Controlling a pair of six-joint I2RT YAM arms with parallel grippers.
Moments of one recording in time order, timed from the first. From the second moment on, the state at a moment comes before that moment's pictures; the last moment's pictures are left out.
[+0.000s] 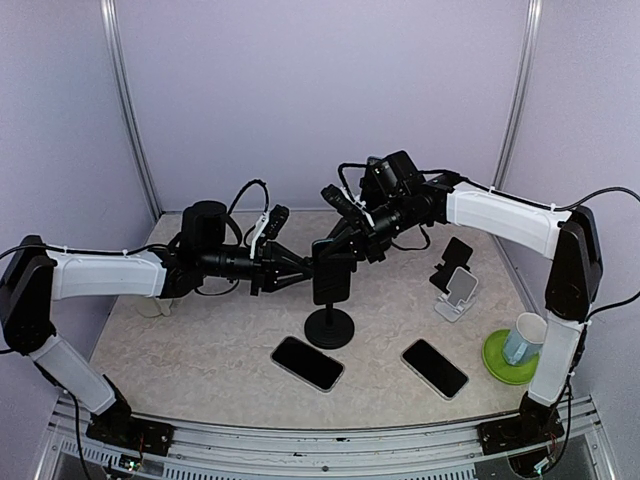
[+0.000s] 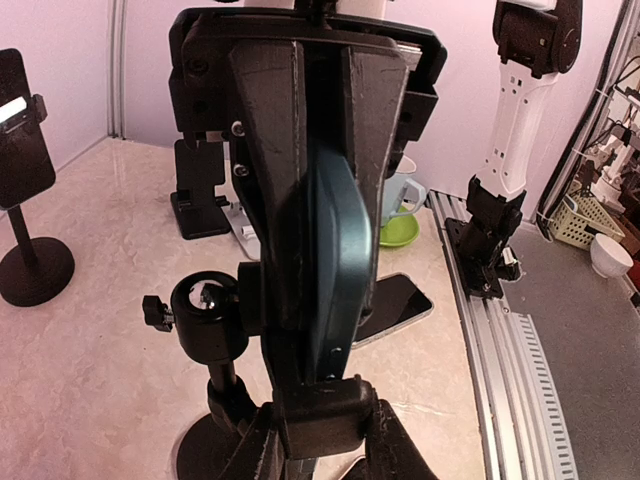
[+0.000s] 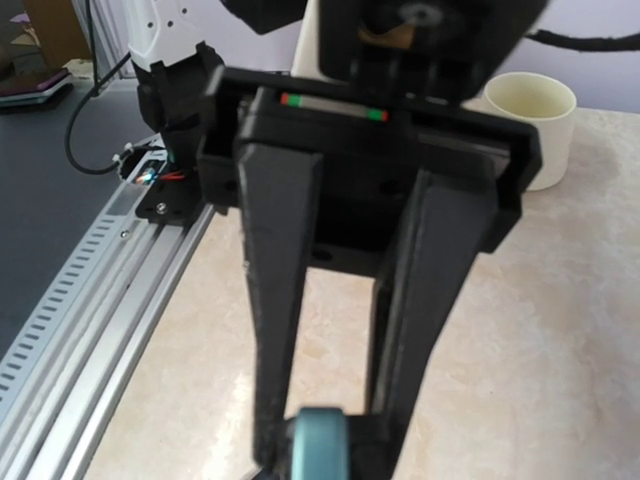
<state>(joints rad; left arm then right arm) -0.66 1.54 0.91 0.36 0.82 0.00 0.66 1.87 1.67 -0.59 -1.03 -0.65</state>
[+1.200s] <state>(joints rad) -0.65 1.47 0.88 0.46 0.88 -0.02 0.61 1.85 1.65 -0.50 -0.88 -0.59</state>
